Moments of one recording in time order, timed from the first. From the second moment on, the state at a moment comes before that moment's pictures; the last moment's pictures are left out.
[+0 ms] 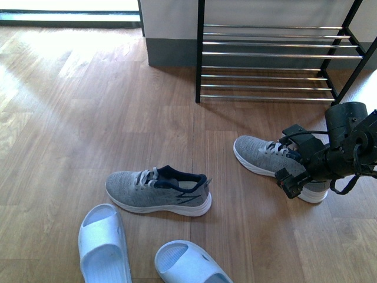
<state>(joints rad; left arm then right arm) 0.00 0.02 0.02 0.00 0.00 0.00 0.01 2.74 1.42 0.23 -0.12 -0.52</state>
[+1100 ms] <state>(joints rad) 0.00 0.02 0.02 0.00 0.00 0.00 0.05 2.67 1.26 0.44 -0.15 -0.33</state>
